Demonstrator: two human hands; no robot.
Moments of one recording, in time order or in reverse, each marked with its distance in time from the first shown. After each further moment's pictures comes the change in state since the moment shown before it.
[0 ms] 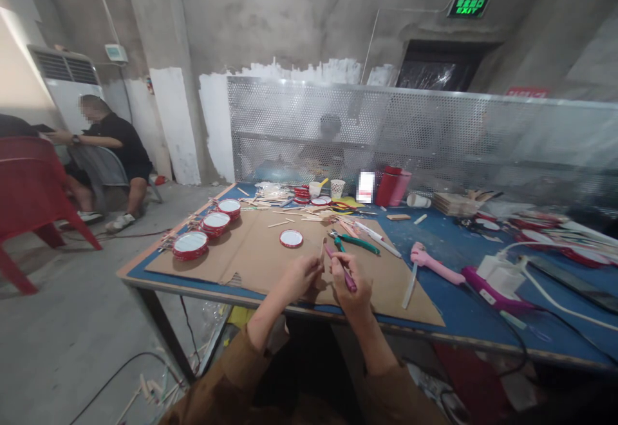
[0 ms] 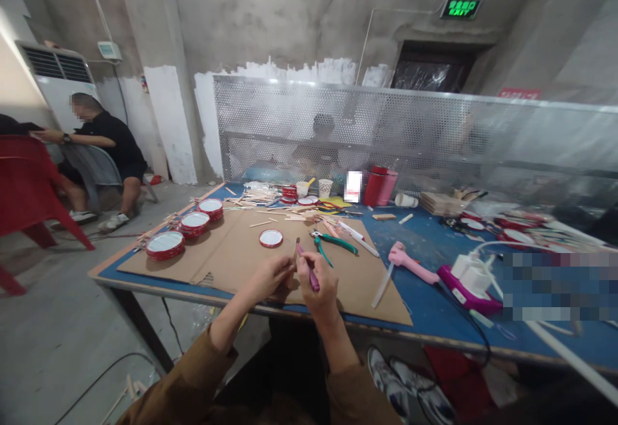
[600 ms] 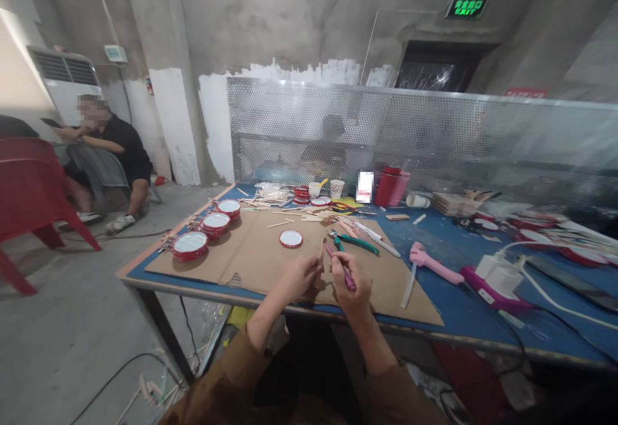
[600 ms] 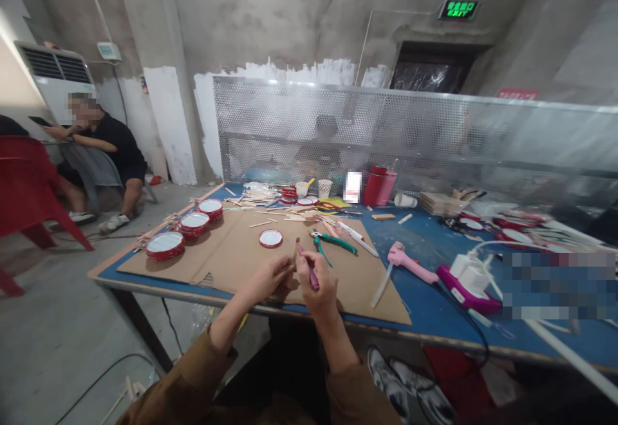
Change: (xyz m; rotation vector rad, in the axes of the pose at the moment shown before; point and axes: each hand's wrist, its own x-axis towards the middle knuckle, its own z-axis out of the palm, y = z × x) left_hand 0.000 0.004 -0.003 -0.017 0.004 -0.020; right_hand -0.001 0.003 0.002 -0.013 0.032 0.031
